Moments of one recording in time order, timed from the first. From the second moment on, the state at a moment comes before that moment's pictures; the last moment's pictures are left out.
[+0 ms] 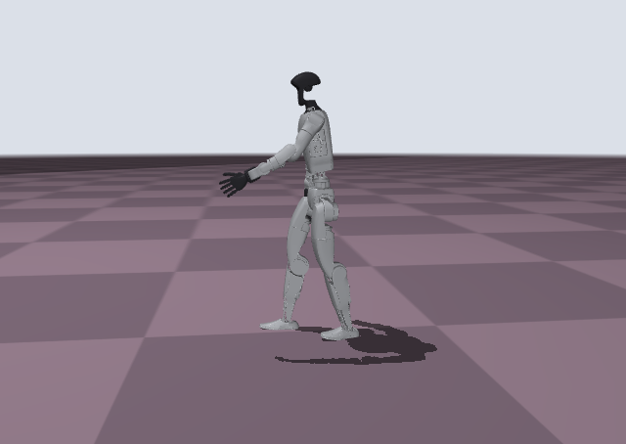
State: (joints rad) left arm -0.75 0.37 -0.35 1.02 -0.50 -0.03 -0.05; right arm 0.03 -0.32 0.42 1.24 -0.08 0.10 0.09; waist -0.14 -0.05 0.16; left_leg 0.16 -0.08 0.14 0.08 -0.44 -0.03; right_leg -0.23 -0.14 -0.25 0.03 0.07 0.15
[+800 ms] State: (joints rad) left arm 0.27 0.27 -0.22 1.23 -0.32 0.07 -0.19; right arm -0.64 -0.35 0.40 1.05 -0.11 0.05 -0.09; waist 0.33 -0.05 0.20; left_leg -0.27 -0.01 0.35 -0.03 -0.13 -0.05; right_leg 0.19 -0.01 0.04 -0.03 -0.25 0.15
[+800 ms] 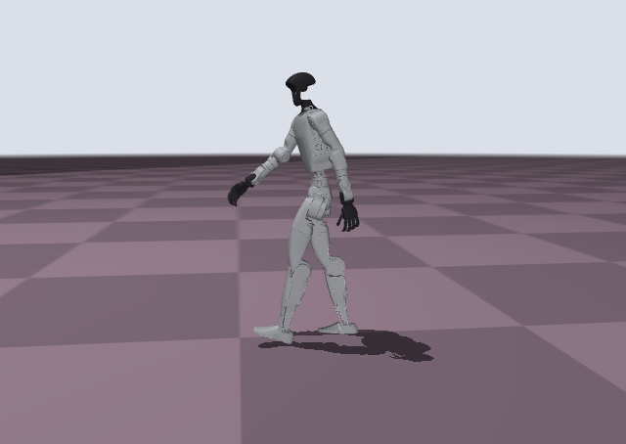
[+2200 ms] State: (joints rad) left arm -0.03 0.38 0.02 1.29 -0.64 -0.03 0.09; right arm -0.32 -0.39 0.26 1.17 0.01 0.07 -0.16; waist 0.38 -0.10 0.17; left_leg 0.02 -0.05 -0.20 0.06 -0.07 -0.06; right_leg -0.07 -0.26 -0.51 -0.06 -0.08 0.26
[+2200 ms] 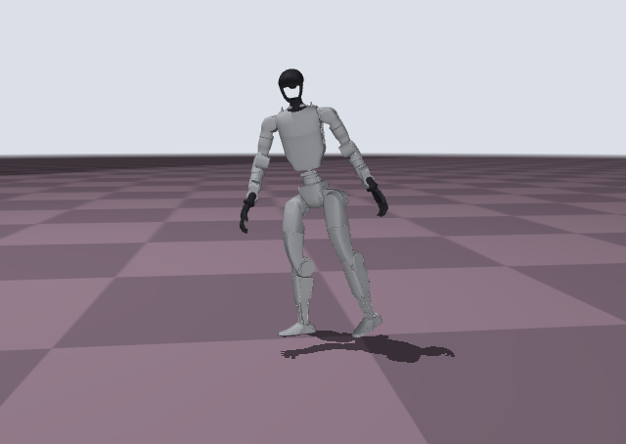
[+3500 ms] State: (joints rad) left arm 0.15 0.39 -0.18 1.11 -0.44 0.13 -0.14; right arm -0.31 -0.22 0.39 1.26 -0.12 0.14 -0.01; waist 0.36 -0.24 0.14; left_leg -0.27 -0.14 0.05 0.67 -0.22 0.19; right_leg -0.04 -0.23 -0.16 0.04 -0.23 0.20
